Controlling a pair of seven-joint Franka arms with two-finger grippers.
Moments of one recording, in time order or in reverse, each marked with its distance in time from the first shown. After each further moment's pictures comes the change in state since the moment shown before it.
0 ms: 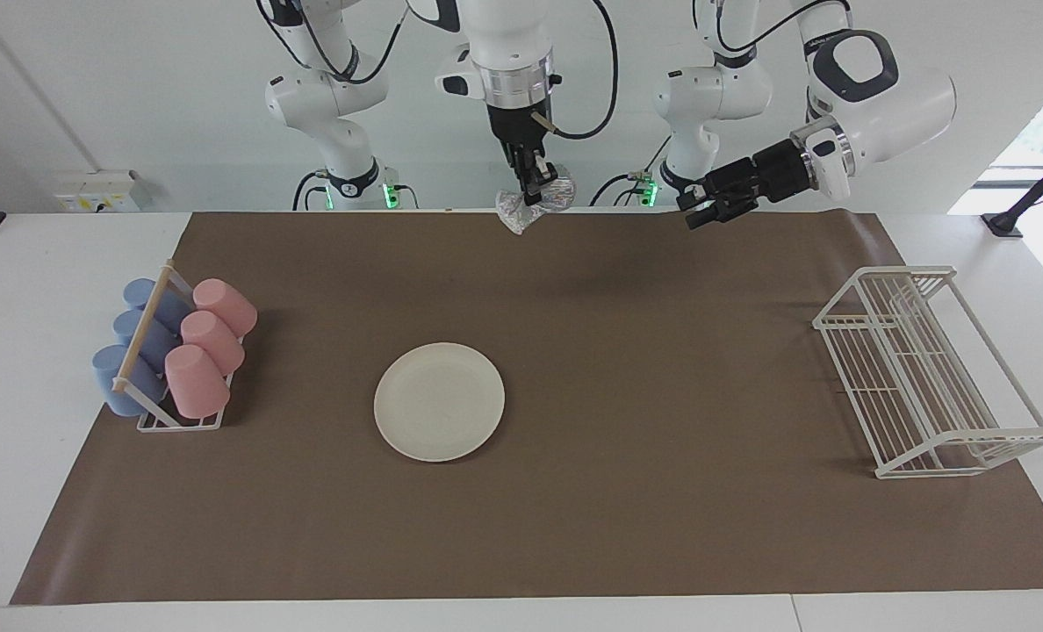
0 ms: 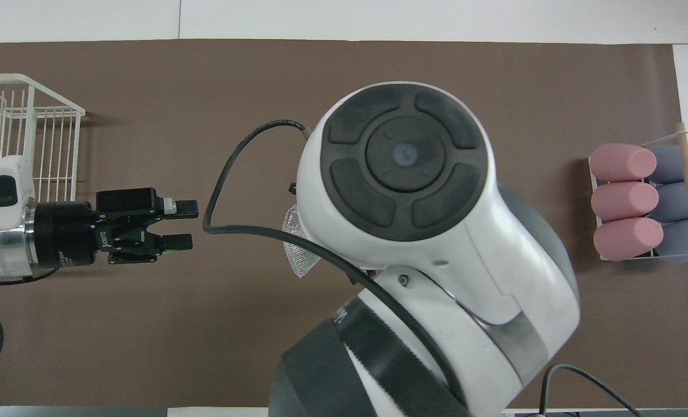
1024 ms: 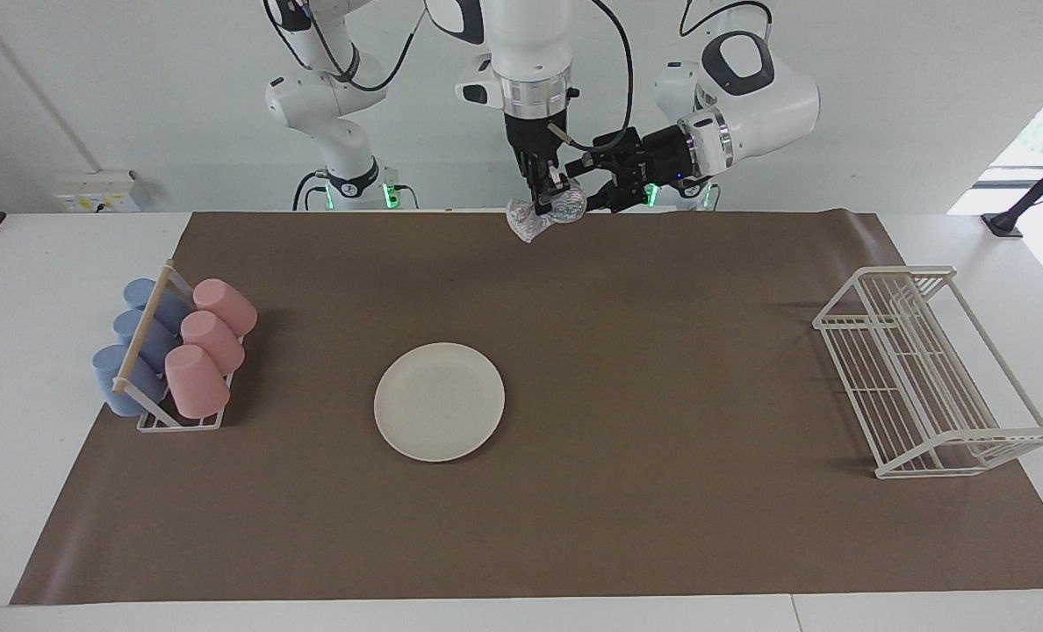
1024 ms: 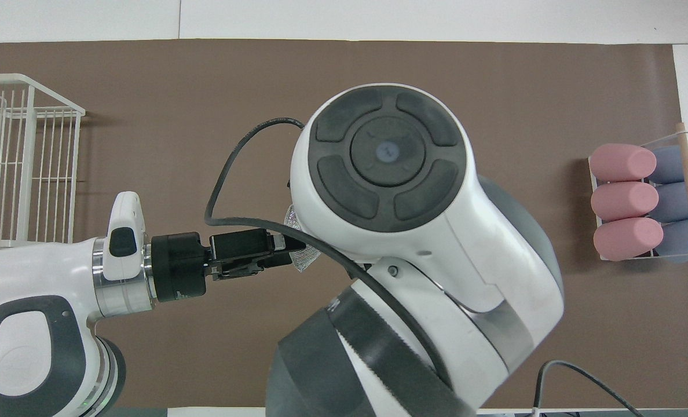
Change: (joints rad) left arm -0.300 -0.035 -0.004 -0.071 -0.210 0.287 0.165; right arm -0.008 0.005 -0.004 0.000 -0.001 0.000 0.000
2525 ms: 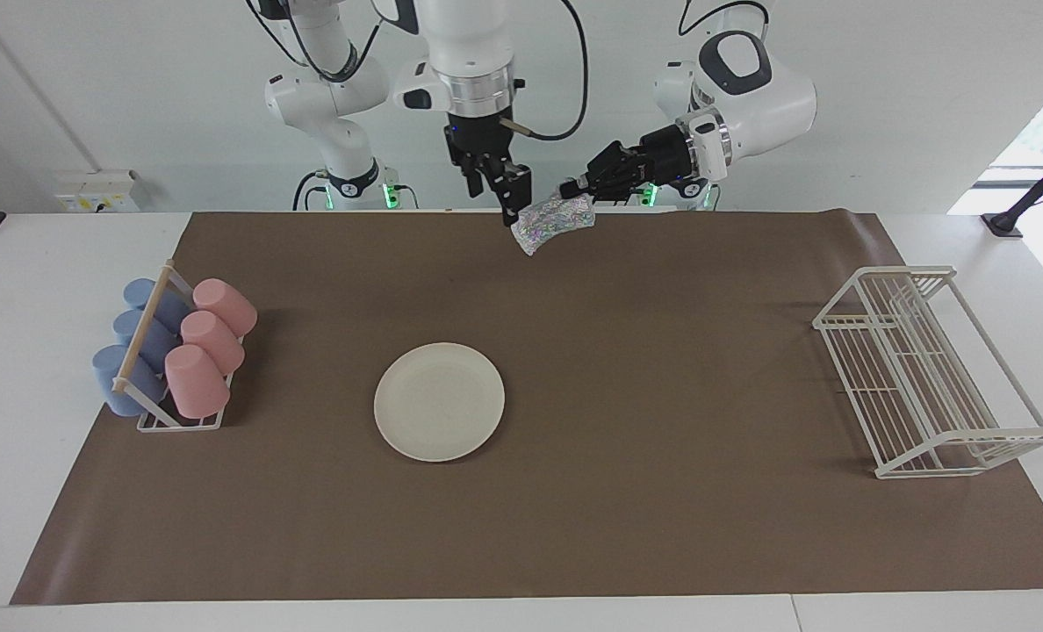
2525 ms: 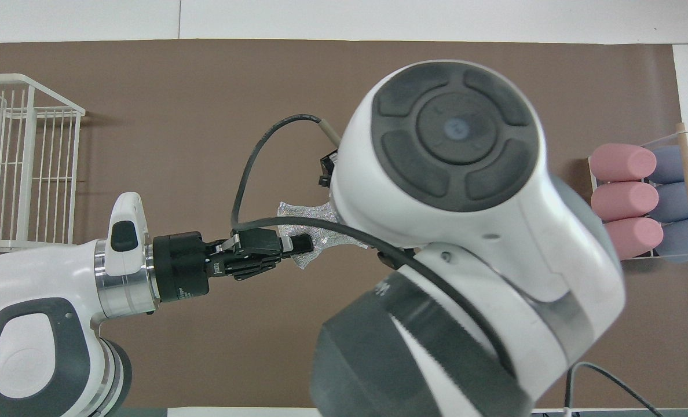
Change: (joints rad) left arm -0.011 -0.001 0.003 -0.001 -0.030 0.035 -0.127; right arm -0.169 -0.087 -0.004 -0.055 -0.002 -0.065 -0.544
